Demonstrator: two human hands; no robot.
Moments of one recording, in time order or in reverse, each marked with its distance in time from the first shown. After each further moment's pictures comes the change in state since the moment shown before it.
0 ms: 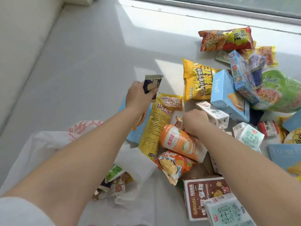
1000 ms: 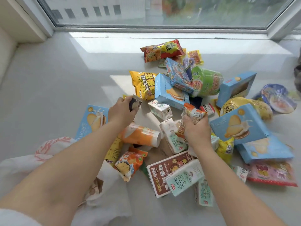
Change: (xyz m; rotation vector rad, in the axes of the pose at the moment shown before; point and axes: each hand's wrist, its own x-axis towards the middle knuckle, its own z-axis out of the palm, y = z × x) left_hand -0.056 0.039 0.058 0.548 -0.143 0.311; right_hand -0.172 0.068 0.034 1.595 0.676 0.605
